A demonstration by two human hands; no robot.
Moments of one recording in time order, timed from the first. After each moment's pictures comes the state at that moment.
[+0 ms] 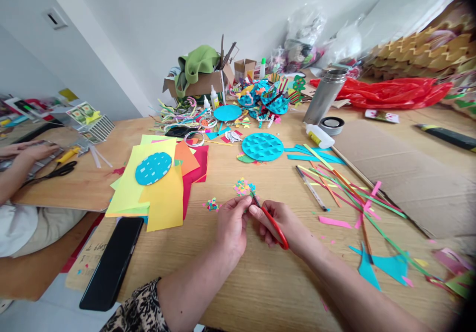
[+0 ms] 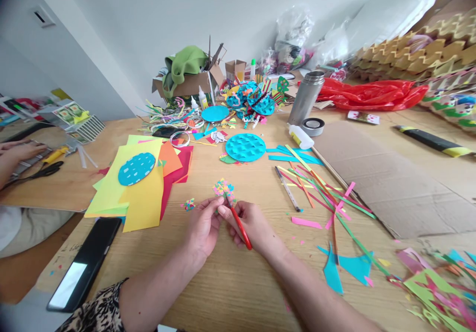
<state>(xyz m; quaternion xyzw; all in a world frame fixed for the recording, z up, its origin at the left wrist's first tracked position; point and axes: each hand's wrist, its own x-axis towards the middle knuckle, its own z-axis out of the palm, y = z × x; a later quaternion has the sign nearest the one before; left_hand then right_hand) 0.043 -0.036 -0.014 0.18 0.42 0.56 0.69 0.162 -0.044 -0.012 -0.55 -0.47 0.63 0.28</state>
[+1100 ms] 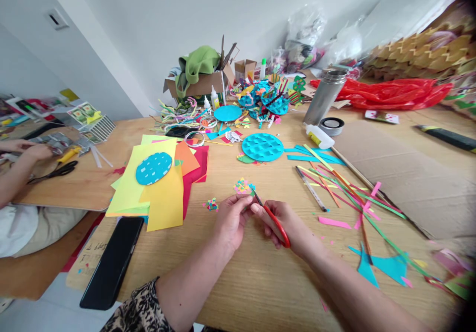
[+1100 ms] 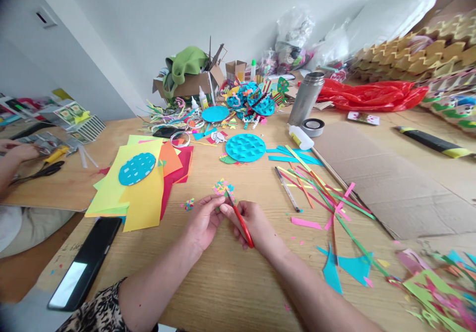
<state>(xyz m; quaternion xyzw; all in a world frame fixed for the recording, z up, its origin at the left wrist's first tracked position) 0.035 -0.026 -0.016 0.19 0.41 0.53 0.71 0.163 -0.042 -0.004 -0.59 -0.46 0.62 0.25</state>
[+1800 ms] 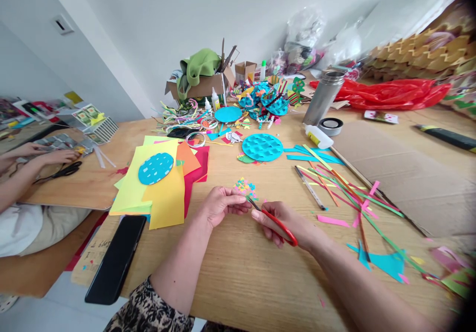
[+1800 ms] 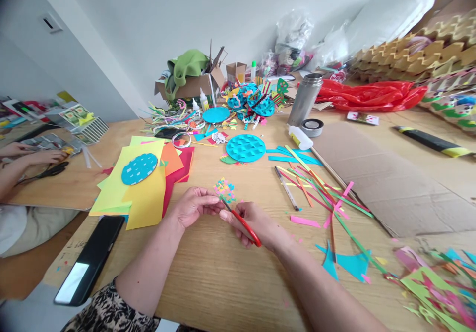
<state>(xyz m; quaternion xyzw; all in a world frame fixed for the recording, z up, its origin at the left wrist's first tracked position) -0.012 0.004 0.001 0.38 0.46 0.31 0.74 0.175 -0.040 0.009 -0.53 -0.52 0.64 0.18</state>
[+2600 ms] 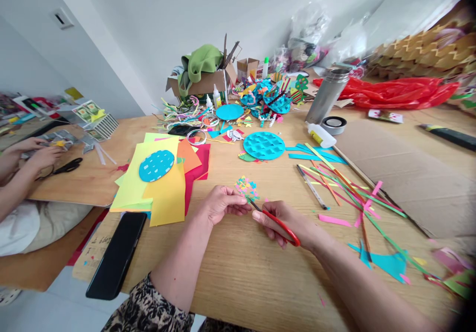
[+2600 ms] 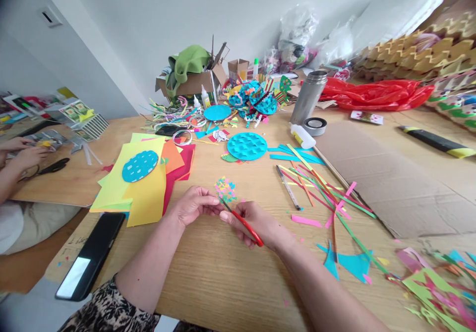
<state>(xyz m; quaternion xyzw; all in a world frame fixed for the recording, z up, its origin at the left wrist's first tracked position) -0.015 0.004 0.001 0.40 0.47 0.27 0.74 0.176 -0.041 0.008 -0.53 -0.54 0.64 0.16</state>
